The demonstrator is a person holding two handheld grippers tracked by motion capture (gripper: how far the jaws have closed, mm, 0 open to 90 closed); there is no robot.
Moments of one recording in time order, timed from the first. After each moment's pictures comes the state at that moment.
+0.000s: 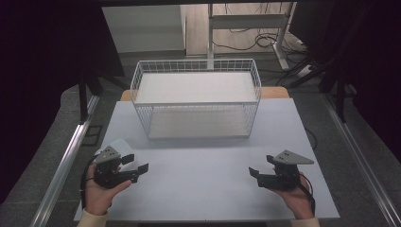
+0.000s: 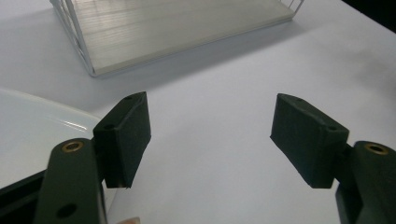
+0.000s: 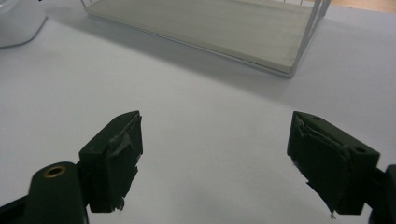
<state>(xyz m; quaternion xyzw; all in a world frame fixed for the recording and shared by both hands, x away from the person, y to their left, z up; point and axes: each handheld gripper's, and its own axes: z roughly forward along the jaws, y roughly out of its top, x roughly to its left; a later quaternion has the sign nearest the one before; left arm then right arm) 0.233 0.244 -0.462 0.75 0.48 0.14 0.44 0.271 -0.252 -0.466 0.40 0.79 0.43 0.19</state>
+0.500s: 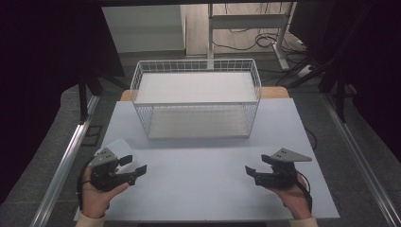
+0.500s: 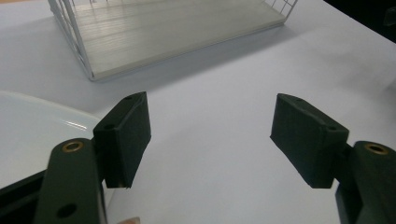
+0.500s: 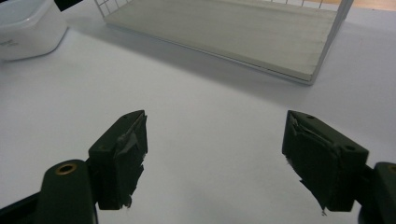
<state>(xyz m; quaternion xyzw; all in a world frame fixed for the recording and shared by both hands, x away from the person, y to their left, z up) 0.221 0.246 -0.455 0.74 0.47 0.15 0.45 0.271 -0.243 -0.459 0.40 0.79 0.44 0.16</state>
